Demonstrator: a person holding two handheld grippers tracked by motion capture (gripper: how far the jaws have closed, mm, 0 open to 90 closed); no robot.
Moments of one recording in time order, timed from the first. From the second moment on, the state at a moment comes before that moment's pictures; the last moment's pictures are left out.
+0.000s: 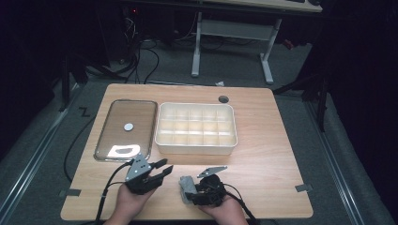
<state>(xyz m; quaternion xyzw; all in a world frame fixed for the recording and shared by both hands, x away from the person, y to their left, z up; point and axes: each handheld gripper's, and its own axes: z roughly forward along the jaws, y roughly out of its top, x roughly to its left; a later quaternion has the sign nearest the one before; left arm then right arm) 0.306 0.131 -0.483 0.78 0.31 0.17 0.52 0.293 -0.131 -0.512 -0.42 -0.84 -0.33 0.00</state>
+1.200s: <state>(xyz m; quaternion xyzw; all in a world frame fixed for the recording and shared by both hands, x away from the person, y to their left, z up) 0.302 0.176 -0.529 0.80 0.38 0.20 0.42 0.310 -0.137 -0.483 -0.38 -0.87 -0.30 -0.03</state>
